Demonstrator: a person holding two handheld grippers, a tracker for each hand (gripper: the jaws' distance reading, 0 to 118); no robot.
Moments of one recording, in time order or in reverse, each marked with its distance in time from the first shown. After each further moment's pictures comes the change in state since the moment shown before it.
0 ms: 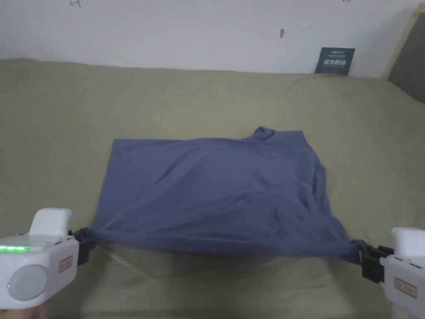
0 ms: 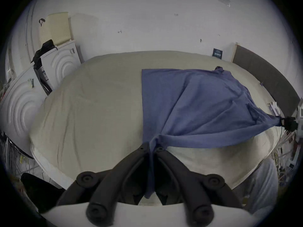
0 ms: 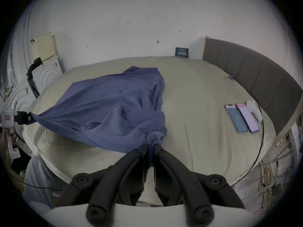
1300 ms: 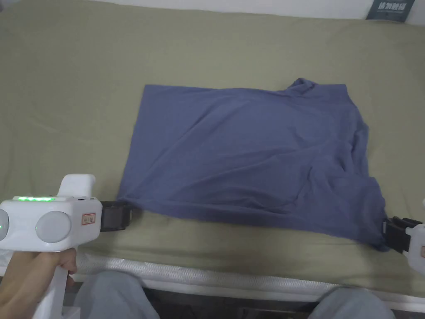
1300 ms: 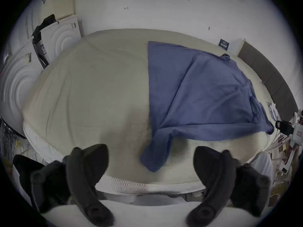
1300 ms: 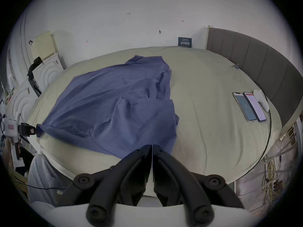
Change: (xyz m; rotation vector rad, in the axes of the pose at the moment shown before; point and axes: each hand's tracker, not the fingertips) left arm -0.018 -0.025 -0.021 -0.176 -0.038 0.106; right arm -0.018 -0.004 -0.007 -0.075 0.044 -0.018
